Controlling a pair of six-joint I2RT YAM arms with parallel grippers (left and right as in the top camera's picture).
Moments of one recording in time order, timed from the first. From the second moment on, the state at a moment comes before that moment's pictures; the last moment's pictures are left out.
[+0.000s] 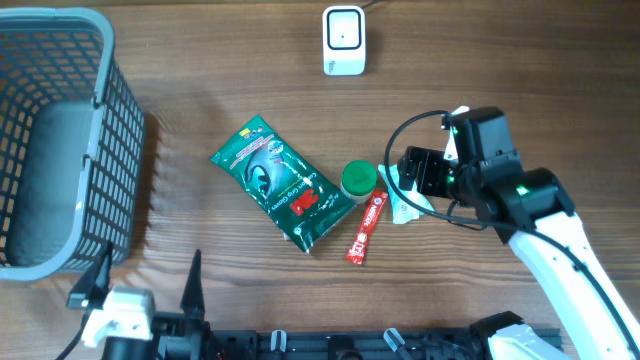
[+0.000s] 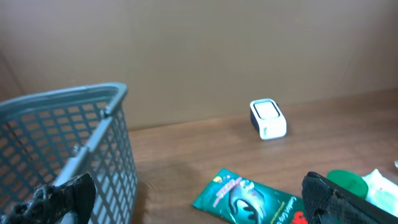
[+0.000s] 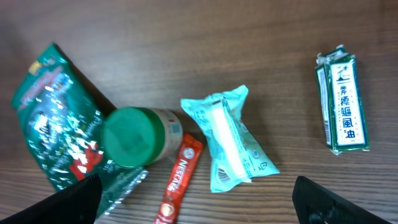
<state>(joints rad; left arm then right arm) -0.09 0.01 0.83 -0.87 0.01 0.11 0.31 1.21 1.02 -0.84 -0.08 0.44</state>
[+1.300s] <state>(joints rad) -0.09 0.01 0.77 -1.14 0.05 0.11 0.05 1.75 0.90 -0.64 -0.62 0.24</state>
